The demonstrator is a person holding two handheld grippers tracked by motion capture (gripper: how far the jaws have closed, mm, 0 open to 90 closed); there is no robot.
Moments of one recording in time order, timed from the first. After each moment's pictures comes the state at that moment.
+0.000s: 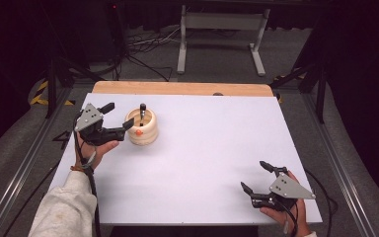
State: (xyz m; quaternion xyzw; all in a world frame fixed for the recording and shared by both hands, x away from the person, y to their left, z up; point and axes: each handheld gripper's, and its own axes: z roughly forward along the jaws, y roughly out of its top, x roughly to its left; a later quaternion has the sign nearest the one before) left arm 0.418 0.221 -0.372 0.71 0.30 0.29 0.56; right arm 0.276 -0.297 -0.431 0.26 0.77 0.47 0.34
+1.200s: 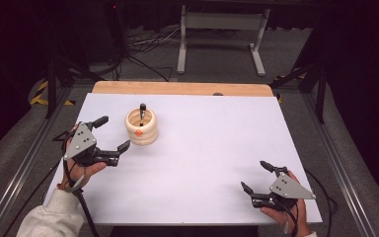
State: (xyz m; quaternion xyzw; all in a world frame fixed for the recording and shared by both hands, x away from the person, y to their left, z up) left arm 0.360 0.223 -0.371 0.73 0.23 0.32 0.55; right arm 0.276 -0.297 -0.430 0.26 0.77 0.47 0.34
